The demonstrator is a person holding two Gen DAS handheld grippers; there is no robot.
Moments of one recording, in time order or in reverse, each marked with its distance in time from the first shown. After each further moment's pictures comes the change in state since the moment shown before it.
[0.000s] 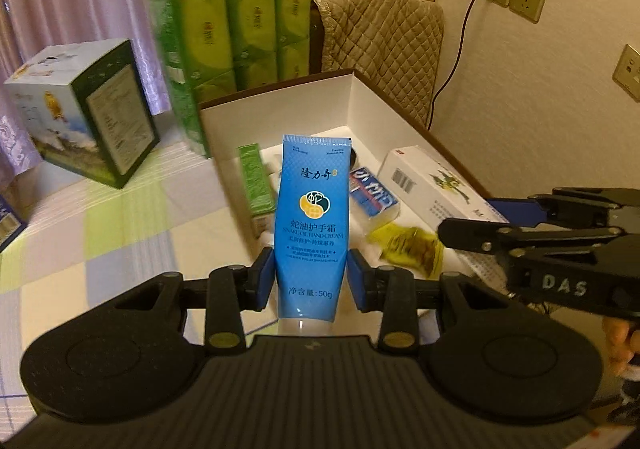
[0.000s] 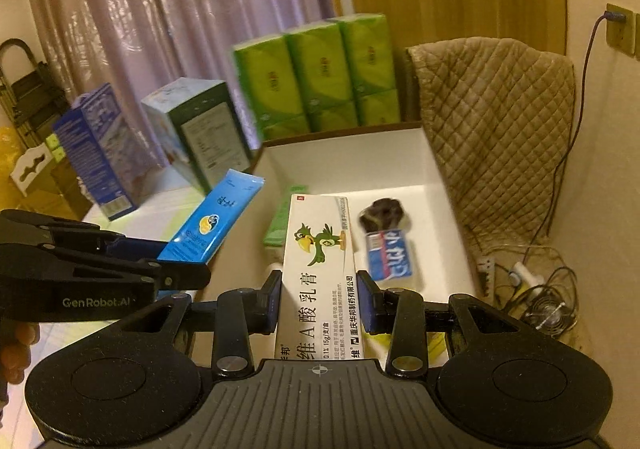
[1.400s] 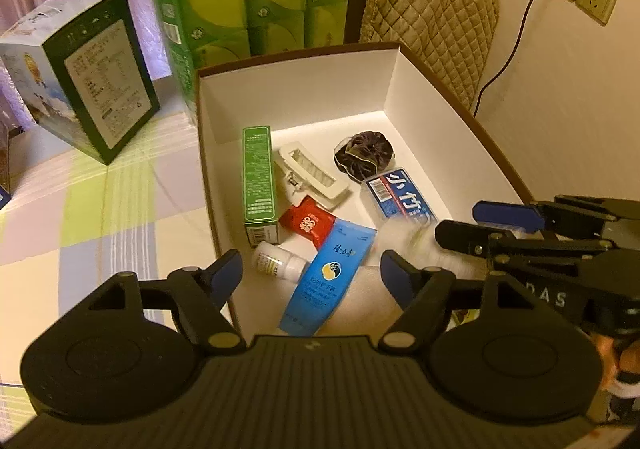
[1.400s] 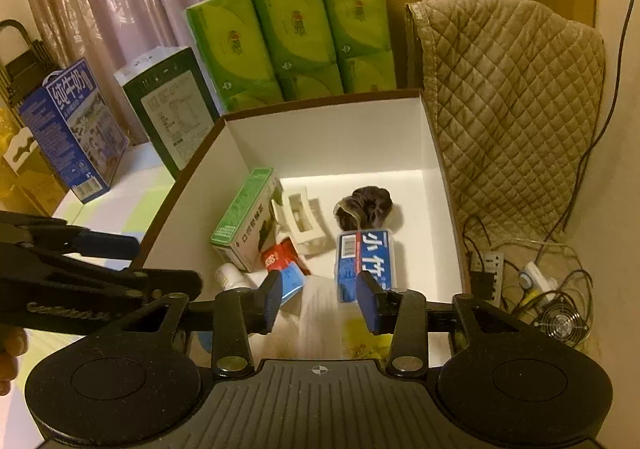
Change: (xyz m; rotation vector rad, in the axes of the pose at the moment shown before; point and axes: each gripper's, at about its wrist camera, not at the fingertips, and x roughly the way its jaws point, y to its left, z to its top) left arm 0.077 0.003 0.023 -0.107 0.089 0.078; right arm 0.079 -0.051 0.015 -0.022 0.089 0.036
